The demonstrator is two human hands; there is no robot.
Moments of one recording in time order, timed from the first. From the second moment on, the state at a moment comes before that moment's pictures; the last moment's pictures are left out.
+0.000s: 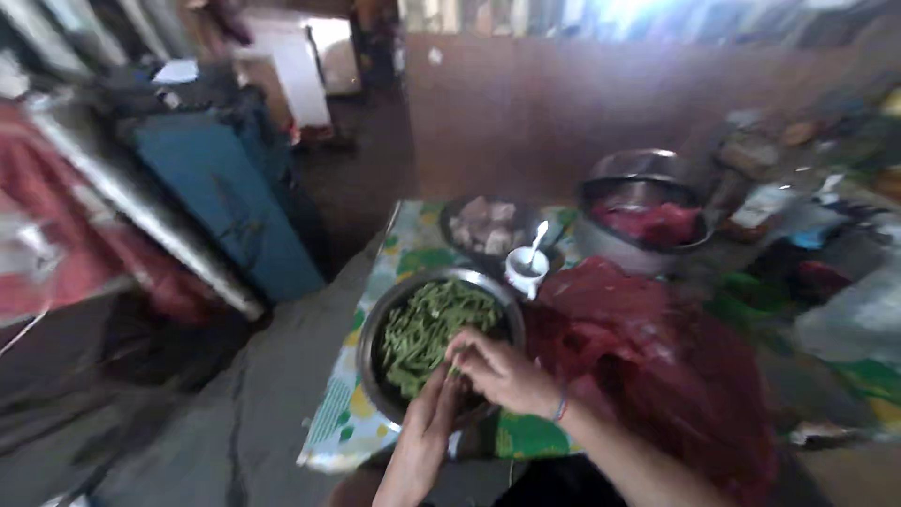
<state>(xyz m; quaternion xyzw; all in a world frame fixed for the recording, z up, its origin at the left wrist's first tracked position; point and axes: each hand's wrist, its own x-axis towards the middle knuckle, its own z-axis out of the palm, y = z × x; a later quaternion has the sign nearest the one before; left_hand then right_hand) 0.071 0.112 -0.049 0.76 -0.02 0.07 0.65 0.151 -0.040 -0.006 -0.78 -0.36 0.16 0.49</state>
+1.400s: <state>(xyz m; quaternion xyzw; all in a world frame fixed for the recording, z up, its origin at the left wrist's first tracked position) 0.070 0.104 -0.040 0.81 -0.03 0.05 0.58 0.166 -0.053 0.008 -0.80 -0.30 0.13 0.50</state>
